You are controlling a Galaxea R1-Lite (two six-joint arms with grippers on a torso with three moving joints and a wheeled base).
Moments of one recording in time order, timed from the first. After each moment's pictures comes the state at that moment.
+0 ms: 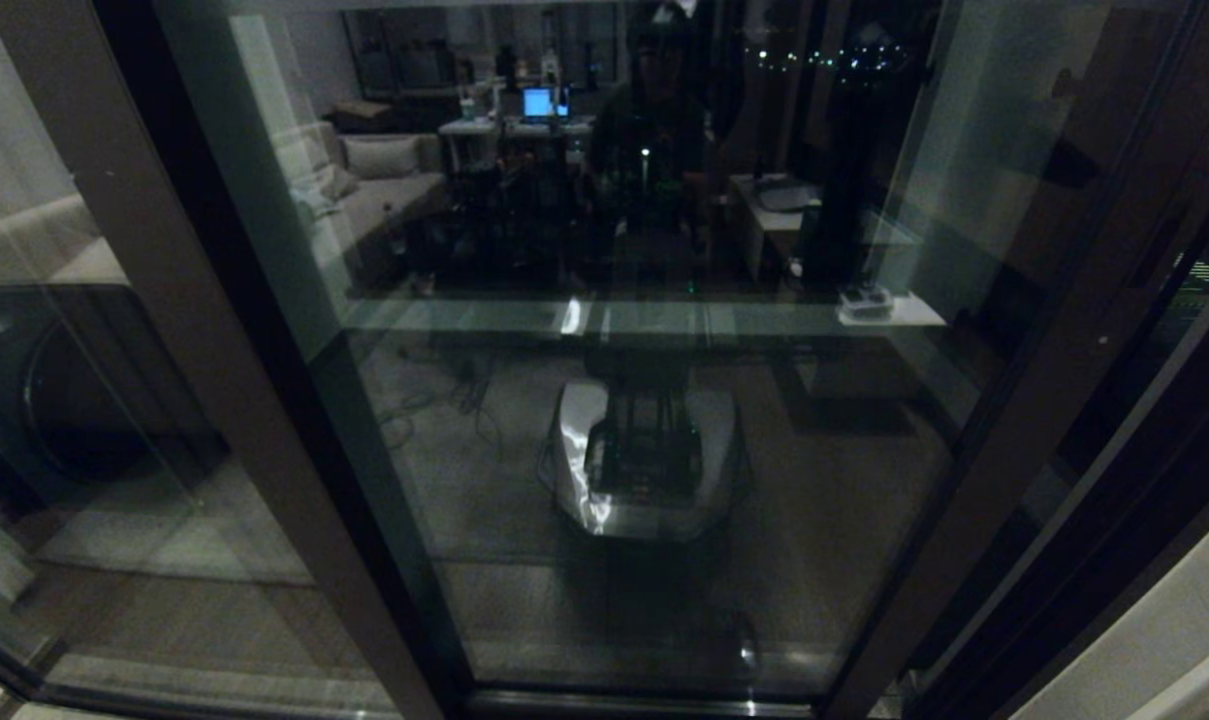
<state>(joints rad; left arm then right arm) 0.00 0.00 -0.05 0.14 -0.01 0.02 0.02 1.39 -1.23 0.07 -0.66 -0.09</state>
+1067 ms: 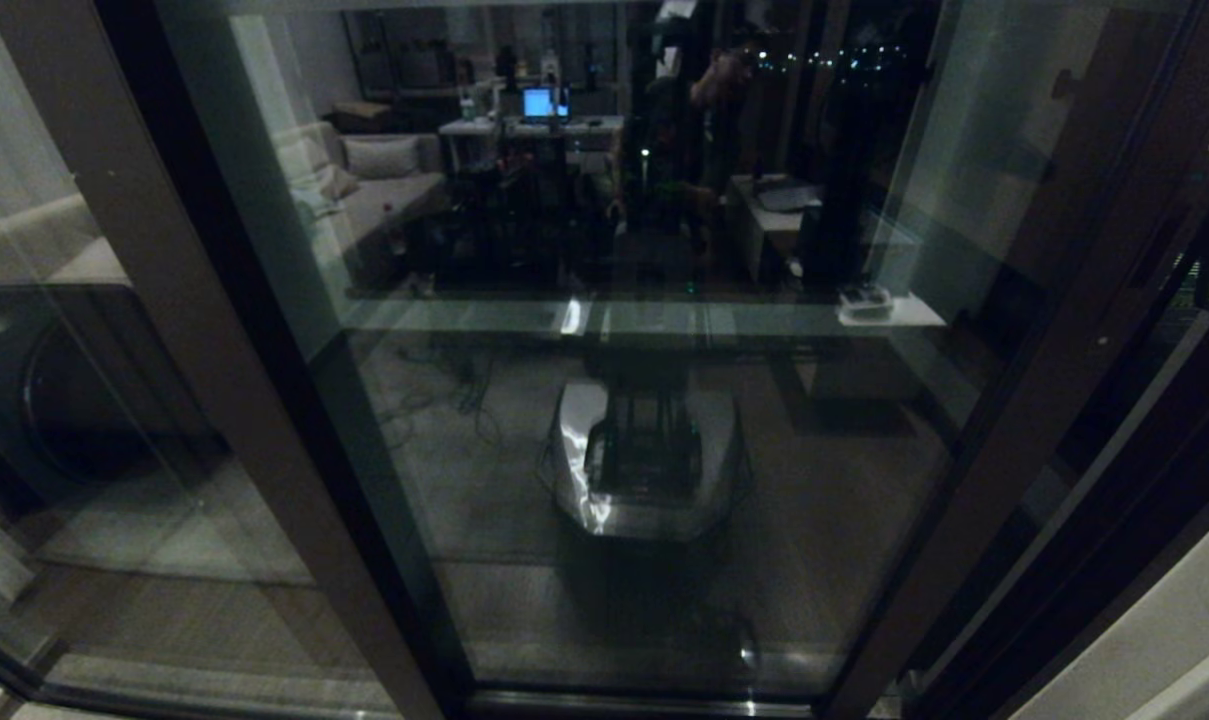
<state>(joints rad) 0.00 0.00 -0.05 0.14 -0.01 0.02 0.11 1.34 -1.20 0.07 -0.61 -0.05</state>
